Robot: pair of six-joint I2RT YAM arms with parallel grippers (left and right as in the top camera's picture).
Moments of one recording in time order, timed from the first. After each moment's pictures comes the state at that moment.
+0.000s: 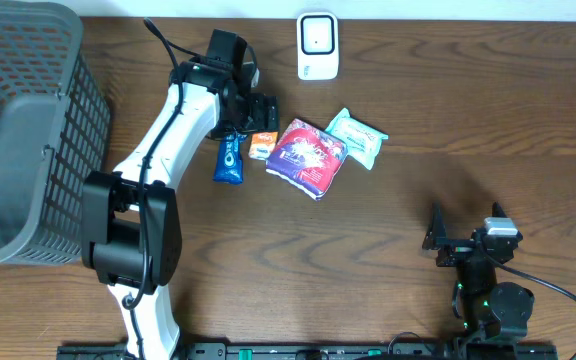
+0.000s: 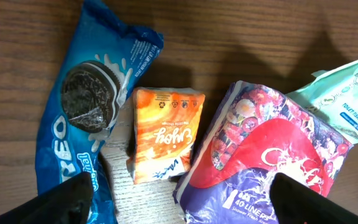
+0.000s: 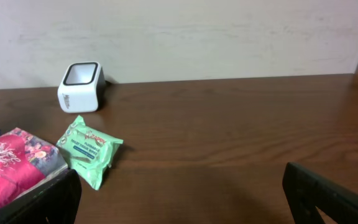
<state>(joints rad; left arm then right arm) -0.25 2.01 1.64 -0.87 0.25 -0.29 -0.04 0.01 0.01 -0.07 -0.05 0.04</state>
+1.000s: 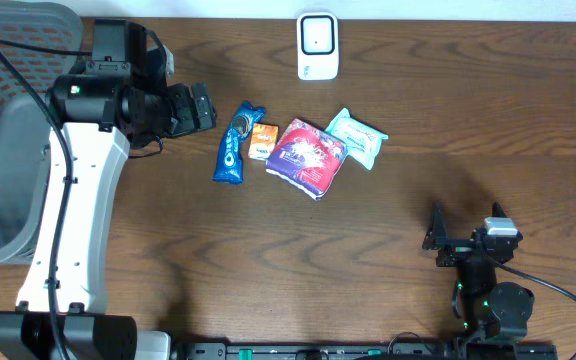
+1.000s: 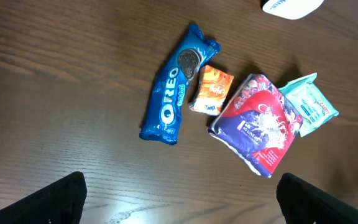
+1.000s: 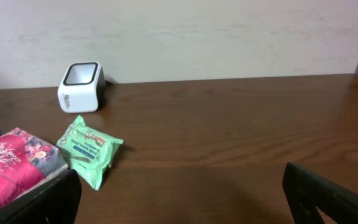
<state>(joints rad) -0.05 1.59 1.64 -1.17 0.22 -0.29 -0.04 0.01 0.01 -0.07 -0.05 0.04</state>
